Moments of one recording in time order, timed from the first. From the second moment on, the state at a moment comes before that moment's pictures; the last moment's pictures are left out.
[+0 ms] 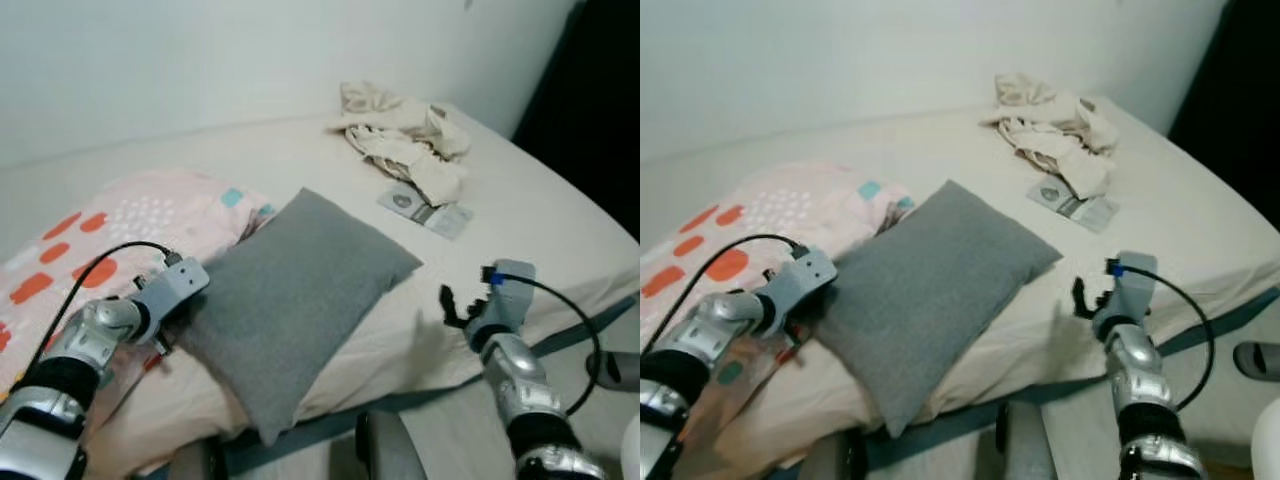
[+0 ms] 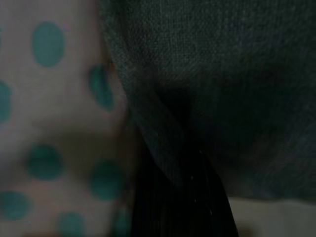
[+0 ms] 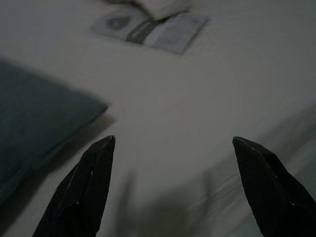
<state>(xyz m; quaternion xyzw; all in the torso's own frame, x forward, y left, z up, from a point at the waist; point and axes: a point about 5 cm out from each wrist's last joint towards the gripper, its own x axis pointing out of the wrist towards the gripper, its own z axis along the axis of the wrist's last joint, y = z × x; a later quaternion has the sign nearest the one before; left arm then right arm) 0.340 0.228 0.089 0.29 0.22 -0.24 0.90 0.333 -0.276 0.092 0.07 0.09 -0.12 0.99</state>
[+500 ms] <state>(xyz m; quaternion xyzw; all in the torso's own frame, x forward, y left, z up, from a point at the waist) 0.327 0.222 0.083 0.26 0.16 -0.23 0.92 0.364 -0.244 0.109 0.17 0.10 -0.01 0.98</state>
